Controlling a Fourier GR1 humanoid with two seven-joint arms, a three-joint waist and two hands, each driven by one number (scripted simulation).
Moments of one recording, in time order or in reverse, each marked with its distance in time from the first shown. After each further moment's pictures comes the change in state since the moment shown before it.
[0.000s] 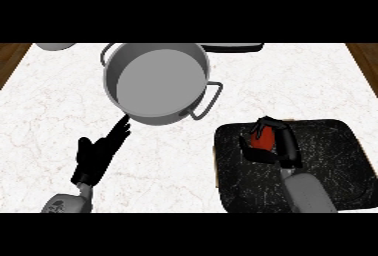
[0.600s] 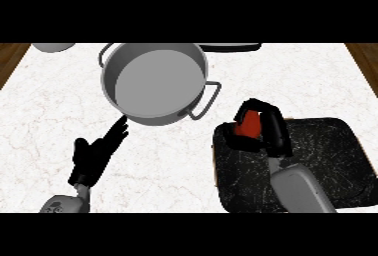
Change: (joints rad) left arm 0.010 -0.010 0.031 -0.002 -0.012 -0.018 0.000; right arm -0.068 -0.008 0.153 -0.282 0.331 -0.147 0.364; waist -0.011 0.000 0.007
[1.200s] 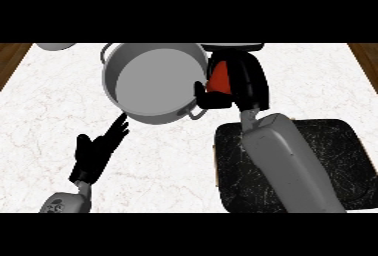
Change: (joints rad) left arm -0.016 -0.013 0.012 -0.006 -0.020 -0.002 0.029; right arm -0.406 0.056 0.004 0.021 0.248 0.145 0.460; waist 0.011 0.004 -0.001
